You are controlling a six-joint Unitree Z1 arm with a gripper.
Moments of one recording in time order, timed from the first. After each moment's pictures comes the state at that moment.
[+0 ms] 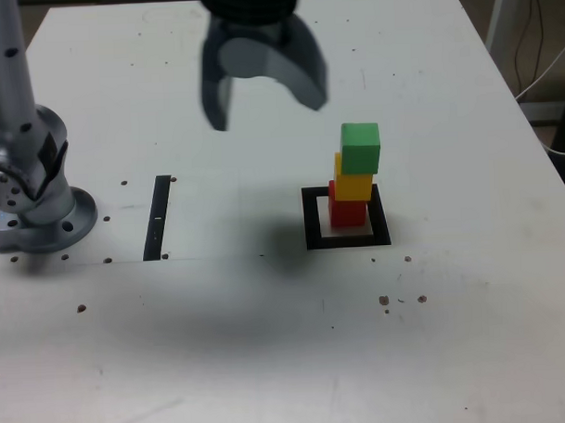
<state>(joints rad) -0.10 1.73 -1.50 1.51 0.11 -0.04</state>
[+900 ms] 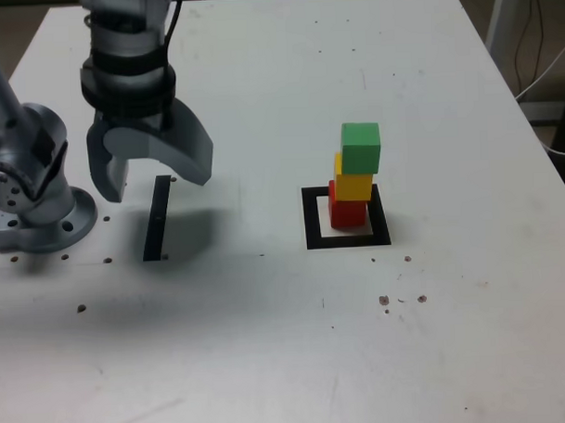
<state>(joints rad) -0.10 1.48 -0.82 1.12 0.04 -0.10</state>
